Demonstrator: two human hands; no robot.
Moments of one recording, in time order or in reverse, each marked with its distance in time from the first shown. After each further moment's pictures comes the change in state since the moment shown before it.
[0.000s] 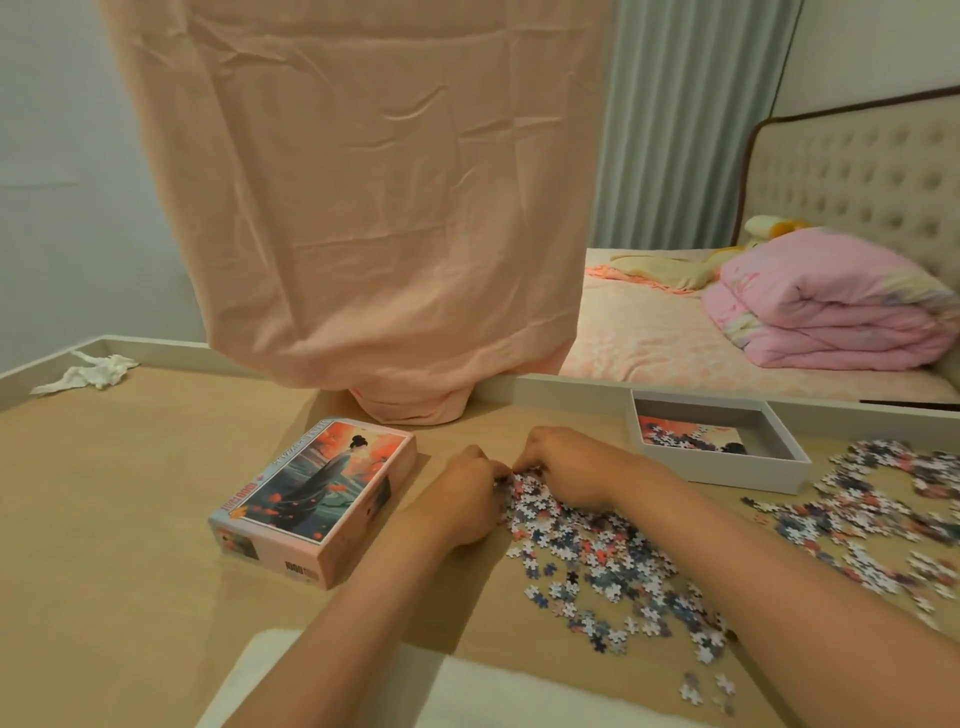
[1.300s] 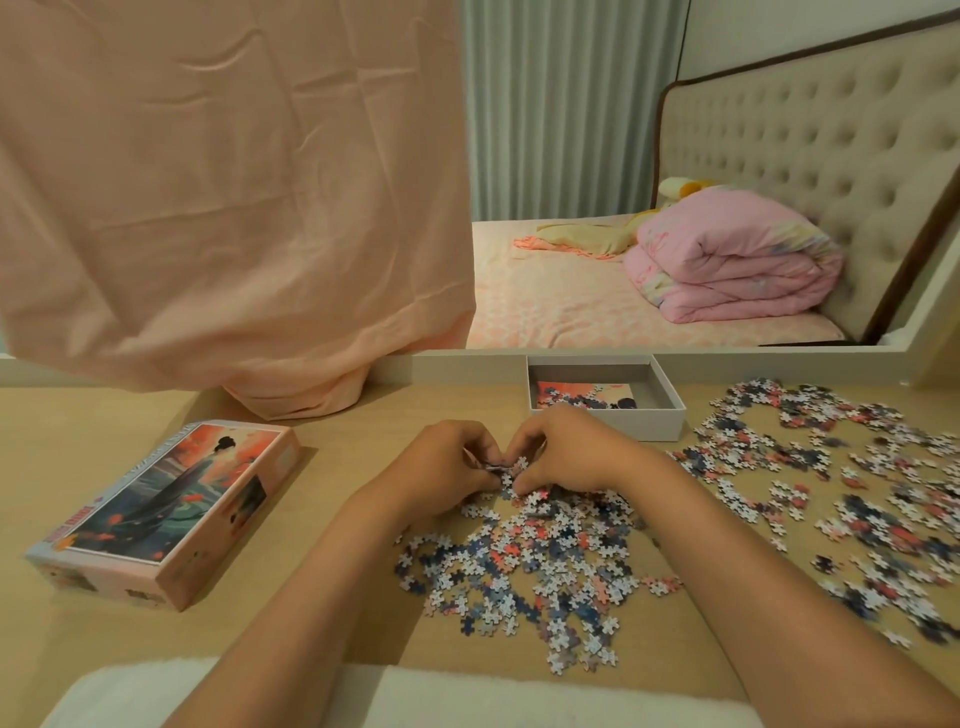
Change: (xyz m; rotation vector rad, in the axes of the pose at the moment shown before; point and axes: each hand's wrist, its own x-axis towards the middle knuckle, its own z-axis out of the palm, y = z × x) left_hand 0.033 0.083 0.023 -0.321 0.008 0.160; right_hand -0.097 0.064 -0.008 0.463 0.149 0.278
